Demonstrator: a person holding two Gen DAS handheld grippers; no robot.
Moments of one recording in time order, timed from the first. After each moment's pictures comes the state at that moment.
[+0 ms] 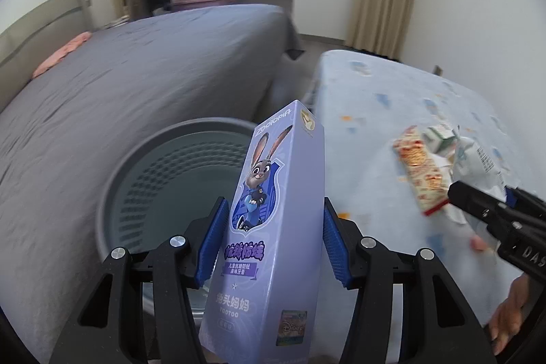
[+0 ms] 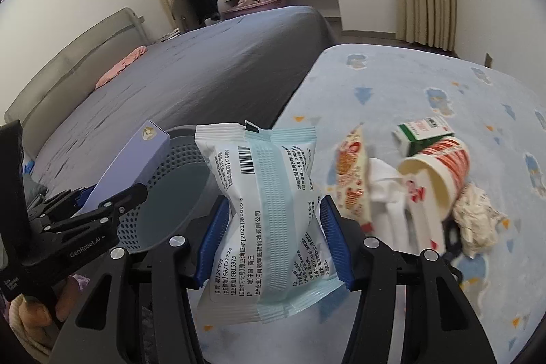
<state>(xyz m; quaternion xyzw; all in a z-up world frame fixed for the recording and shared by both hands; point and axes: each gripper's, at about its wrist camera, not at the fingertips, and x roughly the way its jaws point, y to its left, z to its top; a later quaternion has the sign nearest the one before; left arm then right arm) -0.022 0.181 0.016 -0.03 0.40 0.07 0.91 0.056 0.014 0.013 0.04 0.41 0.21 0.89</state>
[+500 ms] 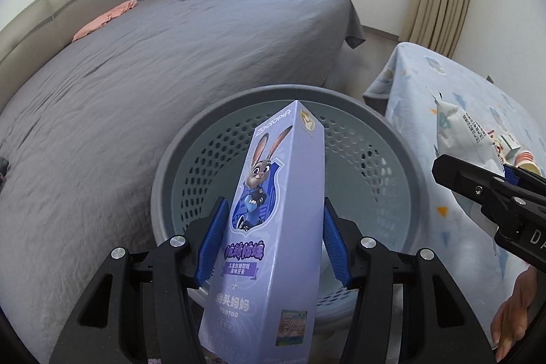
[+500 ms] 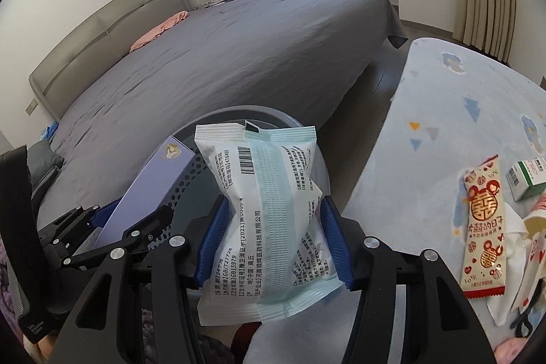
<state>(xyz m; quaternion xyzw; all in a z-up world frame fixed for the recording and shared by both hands) -0.022 0.258 -0.019 -0.06 0.43 0.16 0.89 0.094 0.131 -0.007 0.01 0.44 0.30 0.85</state>
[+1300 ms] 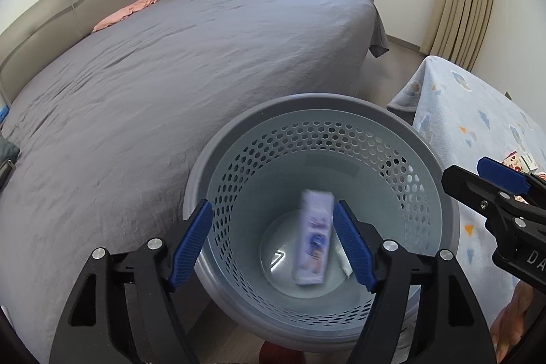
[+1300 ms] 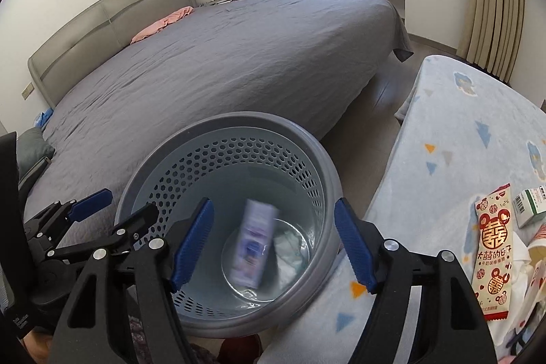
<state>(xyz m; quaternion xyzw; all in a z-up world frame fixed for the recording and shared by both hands) -0.021 0.286 -0.021 -0.07 0.42 0.20 0.88 0.097 0.156 -0.011 -0.03 0.42 0.29 0.86</state>
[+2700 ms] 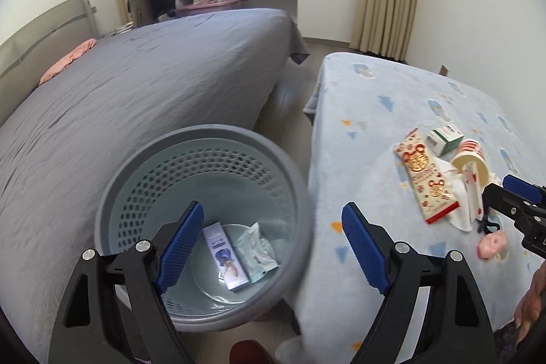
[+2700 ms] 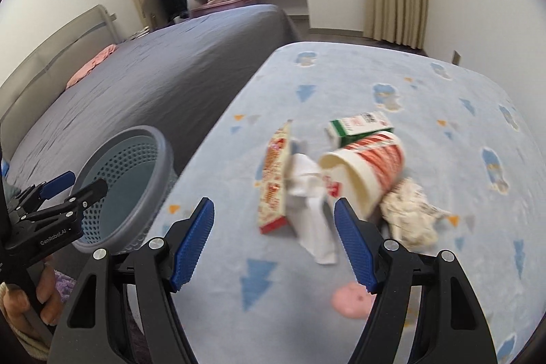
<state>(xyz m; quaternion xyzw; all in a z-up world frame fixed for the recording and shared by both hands) -0.011 0.157 0.015 -0.01 0.39 0.07 0.92 0.053 -0.054 0.014 0.03 0.42 0.13 0.90</state>
